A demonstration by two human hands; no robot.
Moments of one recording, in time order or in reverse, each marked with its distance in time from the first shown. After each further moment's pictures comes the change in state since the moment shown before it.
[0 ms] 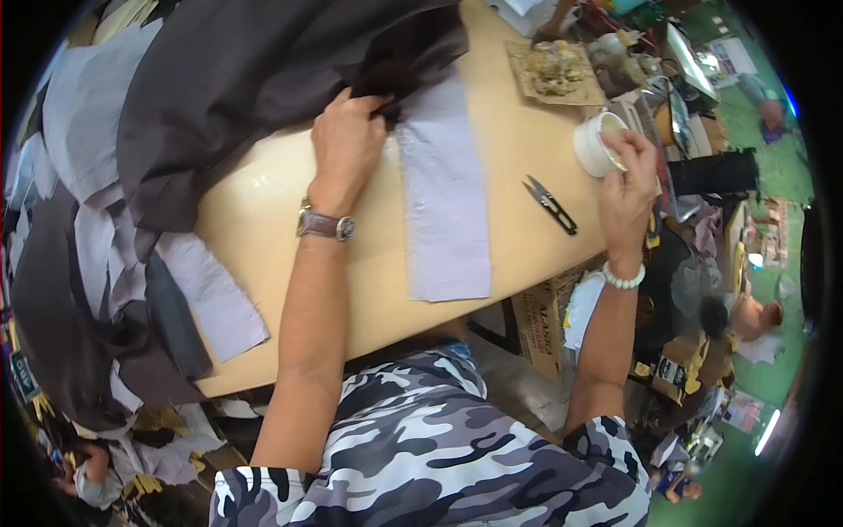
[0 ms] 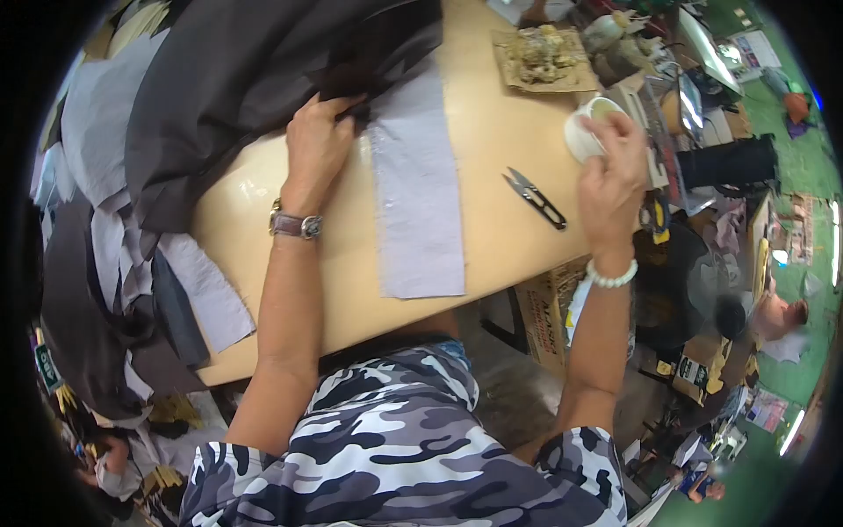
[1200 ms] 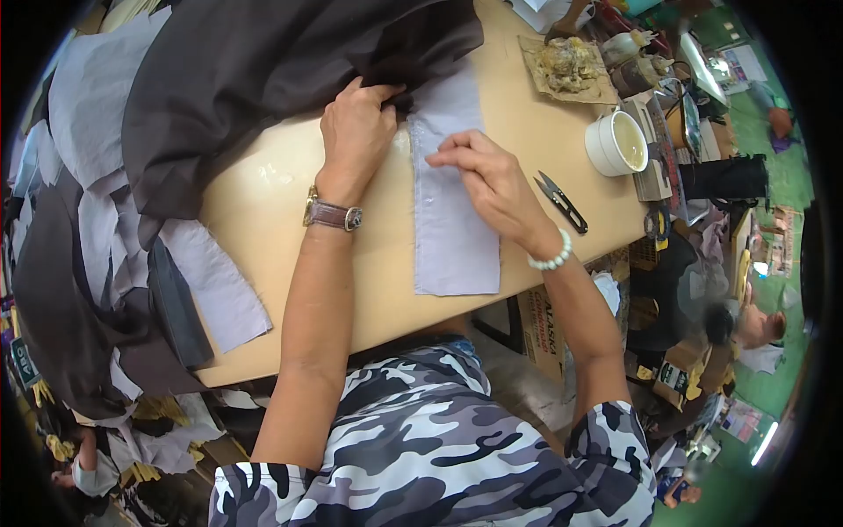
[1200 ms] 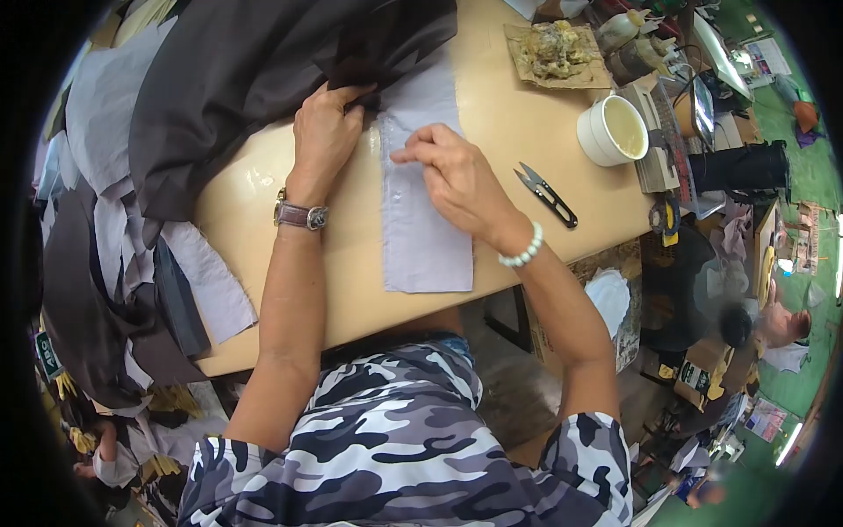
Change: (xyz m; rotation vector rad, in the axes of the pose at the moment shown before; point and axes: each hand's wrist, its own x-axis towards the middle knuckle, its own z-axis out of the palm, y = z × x) left_hand 0.000 0.000 0.000 -0.035 0.007 0.008; right_hand -0.019 -0.082 0.087 0.705 -0.595 -0.108
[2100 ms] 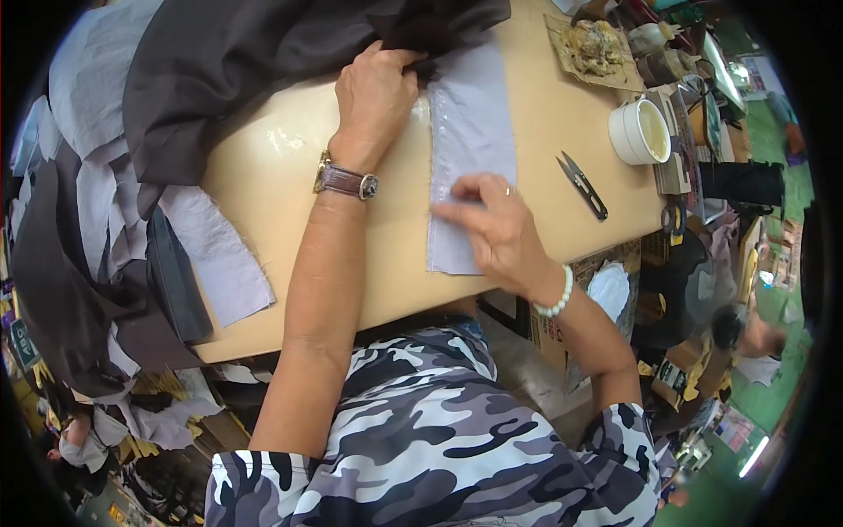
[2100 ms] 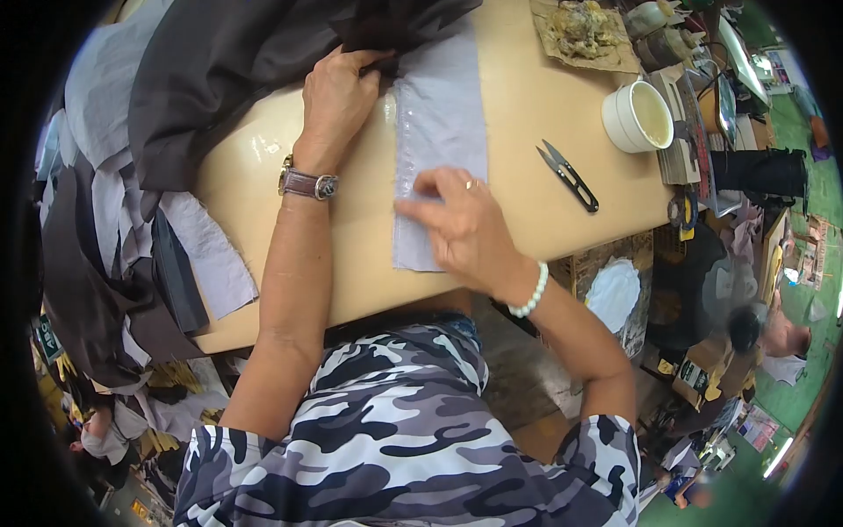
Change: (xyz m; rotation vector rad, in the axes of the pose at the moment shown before) left_hand 0.001 0.000 0.002 0.035 -0.006 -0.027; right_hand -0.056 -0.016 0.026 -0.238 -0.022 -0.219
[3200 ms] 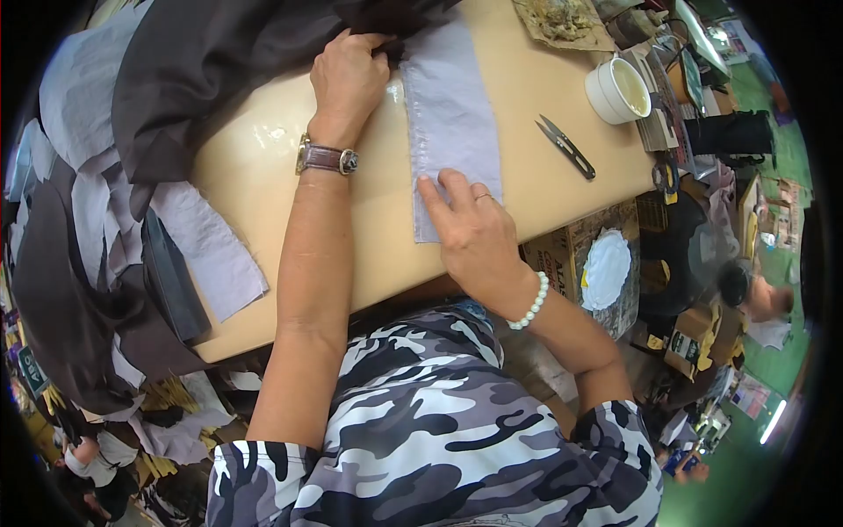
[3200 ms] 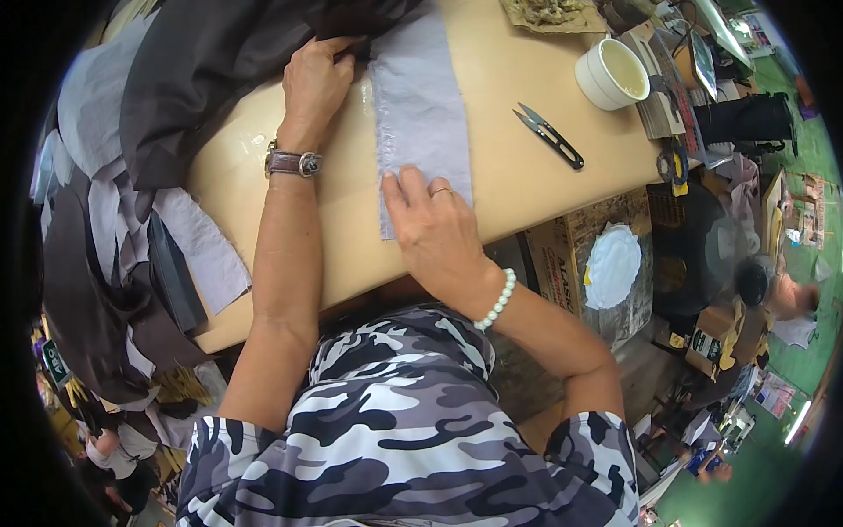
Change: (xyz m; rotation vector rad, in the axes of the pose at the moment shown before) left_hand -0.001 -0.002 0.002 0.026 0.020 0.040; right_hand -0.022 -0.049 0.021 -0.486 -0.050 0.157
